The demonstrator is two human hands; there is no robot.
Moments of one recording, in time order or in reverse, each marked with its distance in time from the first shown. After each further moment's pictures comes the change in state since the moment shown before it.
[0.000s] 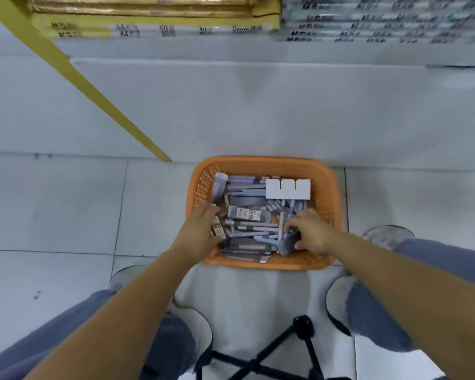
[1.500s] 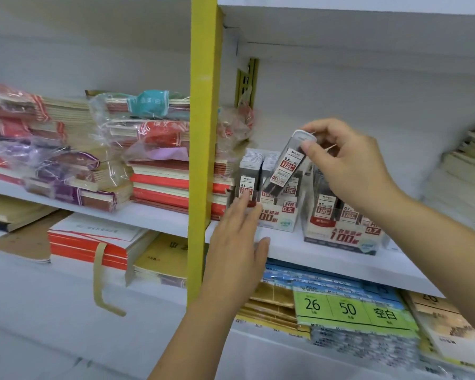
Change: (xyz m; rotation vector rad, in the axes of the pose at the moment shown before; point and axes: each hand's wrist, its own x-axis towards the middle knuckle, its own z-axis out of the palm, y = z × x) left_hand -0.120 0.162 -0.370 -0.100 1.190 0.460; right_hand -0.274 -0.290 -0.460 0.152 1.502 -0.791
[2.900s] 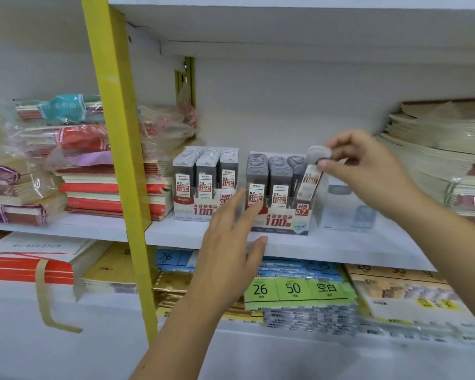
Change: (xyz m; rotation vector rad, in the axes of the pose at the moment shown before) left_hand -0.002 0.063 0.036 -0.062 -0.038 0.191; right_hand -0.048 0.076 -0.103 0.002 0.005 0.247
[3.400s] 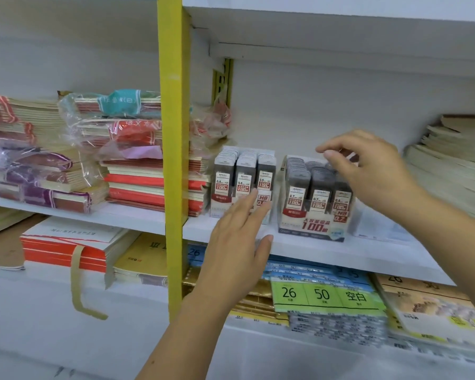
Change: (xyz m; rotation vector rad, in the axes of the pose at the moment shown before) left_hand -0.008 -0.035 -0.029 0.029 -0.022 -0.036; right_hand 0.014 -0.046 0.042 -0.421 -0.020 -0.203
